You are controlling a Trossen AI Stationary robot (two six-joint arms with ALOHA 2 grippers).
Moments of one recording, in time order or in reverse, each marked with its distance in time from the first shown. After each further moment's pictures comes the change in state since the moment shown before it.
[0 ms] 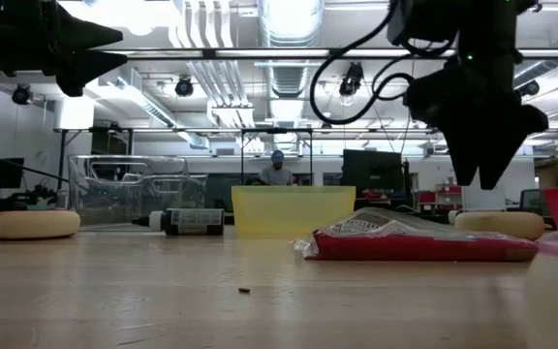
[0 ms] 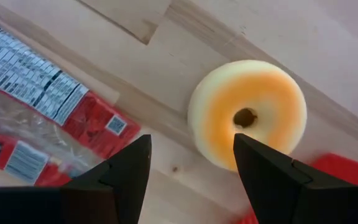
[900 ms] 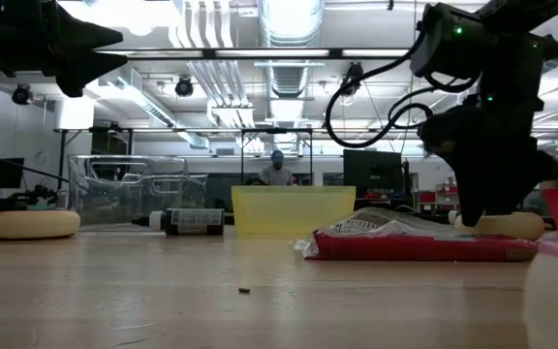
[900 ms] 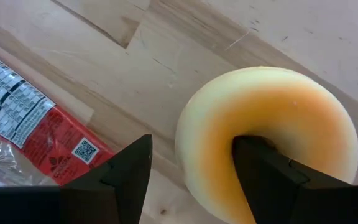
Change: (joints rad) left arm 0.000 0.000 0.000 -0.006 0.000 0.000; right arm 0.000 -0.043 -0.254 0.330 0.015 0.001
